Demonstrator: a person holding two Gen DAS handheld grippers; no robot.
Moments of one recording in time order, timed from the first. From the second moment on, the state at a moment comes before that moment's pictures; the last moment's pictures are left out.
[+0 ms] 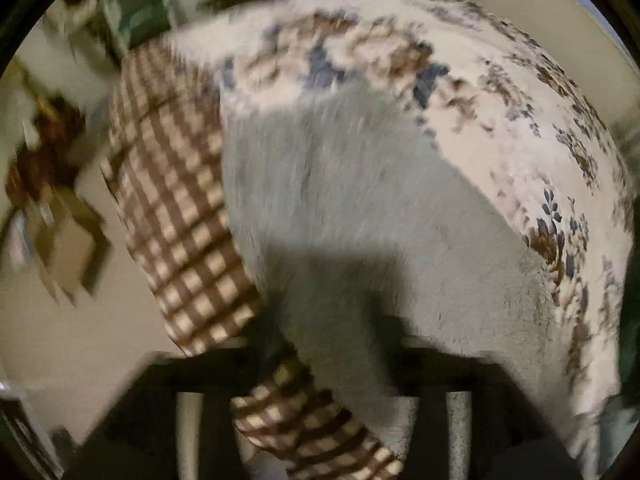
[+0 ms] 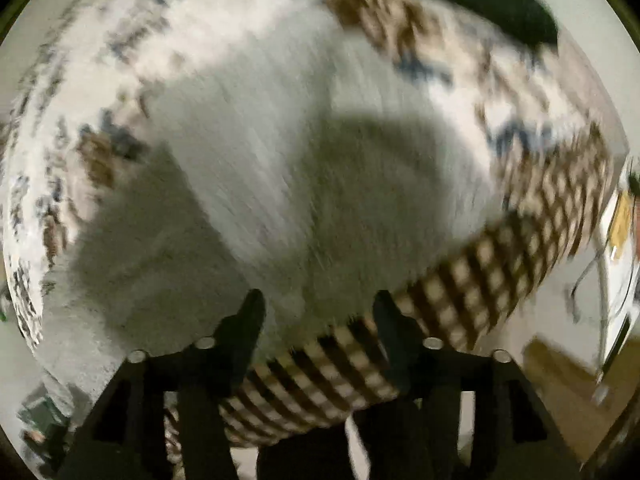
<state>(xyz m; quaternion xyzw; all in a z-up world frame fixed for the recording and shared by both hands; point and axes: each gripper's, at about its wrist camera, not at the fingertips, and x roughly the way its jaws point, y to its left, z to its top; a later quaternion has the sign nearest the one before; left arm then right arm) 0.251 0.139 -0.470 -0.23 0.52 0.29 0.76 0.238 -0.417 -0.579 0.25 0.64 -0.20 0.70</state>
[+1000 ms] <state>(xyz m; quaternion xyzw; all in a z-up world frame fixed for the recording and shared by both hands) 0.272 0.023 -0.500 -0.10 0.59 0.20 0.78 0.133 -0.624 -0.569 0.49 0.54 -0.30 0.62</state>
